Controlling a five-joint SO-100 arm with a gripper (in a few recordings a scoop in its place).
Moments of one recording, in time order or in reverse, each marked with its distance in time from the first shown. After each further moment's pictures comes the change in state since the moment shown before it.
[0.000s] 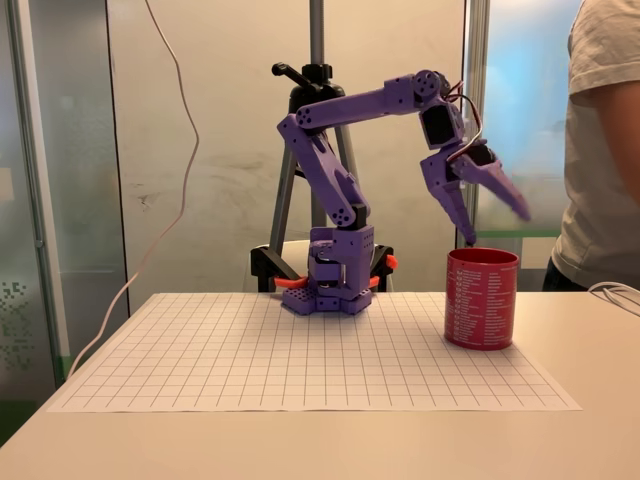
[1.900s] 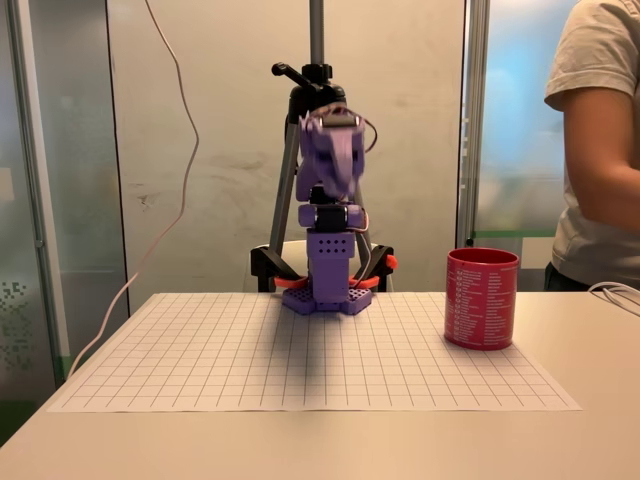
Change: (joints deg) arm 58.6 61.2 42.8 -29.1 -24.2
